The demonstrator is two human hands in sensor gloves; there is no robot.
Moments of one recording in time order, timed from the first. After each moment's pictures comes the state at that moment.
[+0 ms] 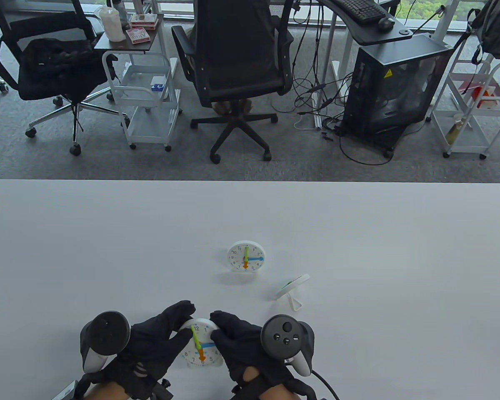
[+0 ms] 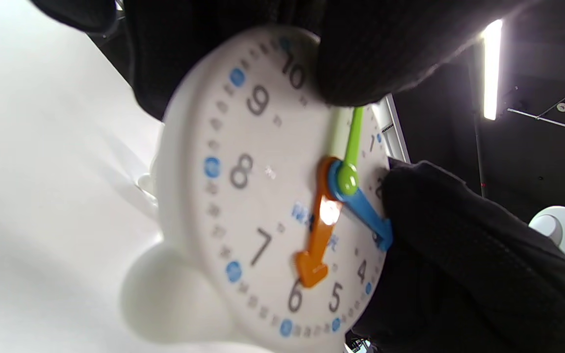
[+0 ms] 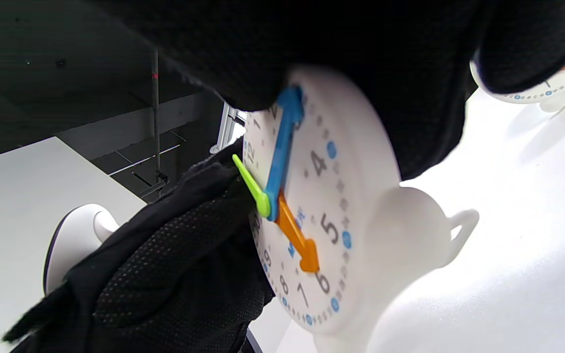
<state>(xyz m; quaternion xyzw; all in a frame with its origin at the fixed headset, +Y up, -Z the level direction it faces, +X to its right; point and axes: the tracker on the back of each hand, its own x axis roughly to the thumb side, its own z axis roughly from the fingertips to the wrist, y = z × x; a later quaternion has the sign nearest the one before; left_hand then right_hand) -0.239 -0.691 -0.271 -0.01 -0.23 0.48 0.85 0.015 -0.688 -0.263 0.22 0.00 0.83 0.51</state>
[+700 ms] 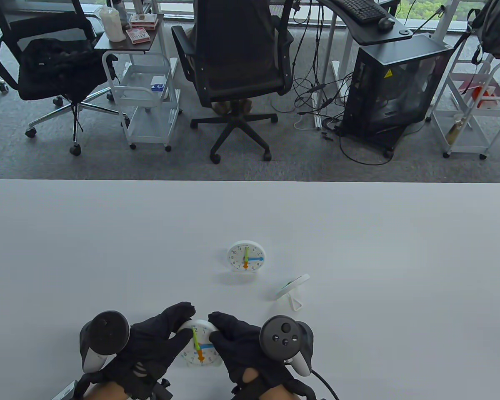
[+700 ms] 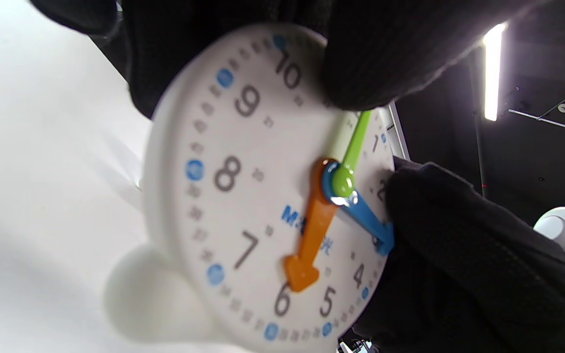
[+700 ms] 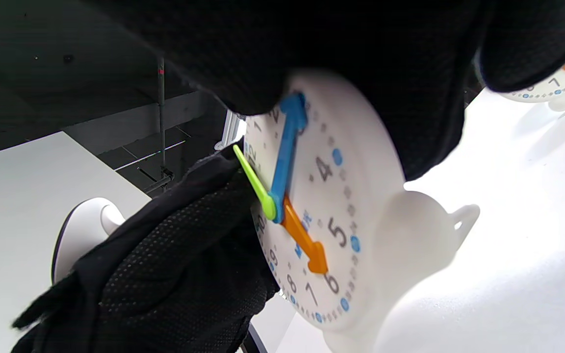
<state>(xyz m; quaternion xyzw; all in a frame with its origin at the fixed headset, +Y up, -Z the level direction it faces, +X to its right) -0.241 -0.691 -0.272 -0.01 -0.23 0.48 0.84 0.014 -0.689 -0.263 0.23 0.00 0.83 0.51</state>
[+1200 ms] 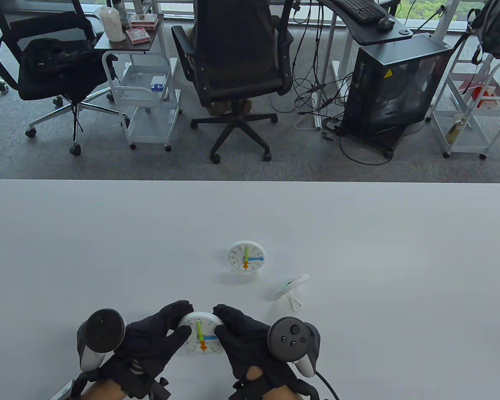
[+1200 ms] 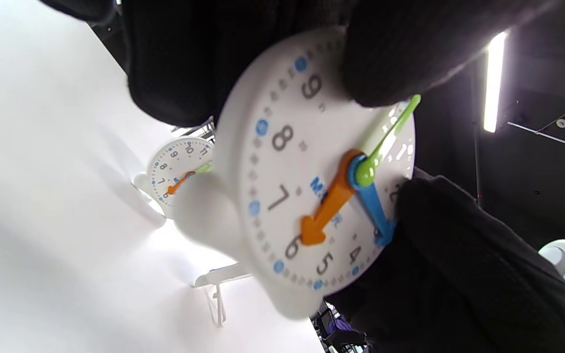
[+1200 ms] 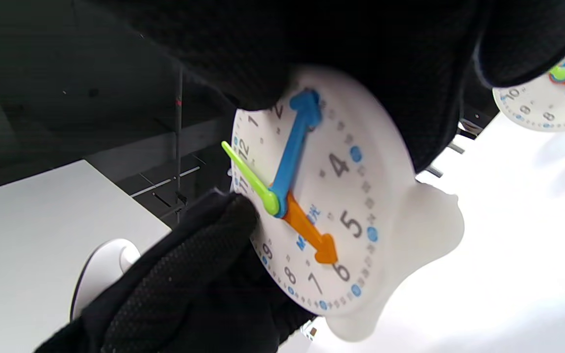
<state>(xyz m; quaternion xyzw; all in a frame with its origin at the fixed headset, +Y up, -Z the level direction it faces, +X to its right) -0.245 -0.693 -0.276 -0.02 -0.22 0.51 0.83 0.024 -0.683 -0.263 0.22 -0.05 0.82 0.53</state>
